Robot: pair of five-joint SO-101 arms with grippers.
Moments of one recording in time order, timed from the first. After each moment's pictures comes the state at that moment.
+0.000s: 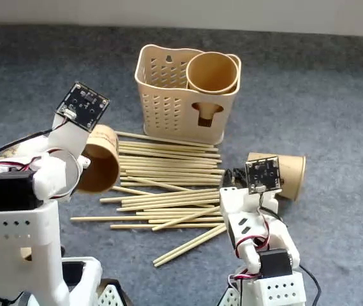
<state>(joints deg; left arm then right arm) -9.1 -46.9 21.7 90.6 -26.4 -11.2 -97.1 90.6 42.9 4.2</state>
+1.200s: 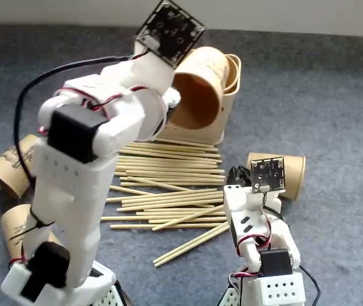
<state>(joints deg) 21.7 -12.1 -31.6 90.9 -9.0 -9.8 -97.1 91.6 40.3 4.2</state>
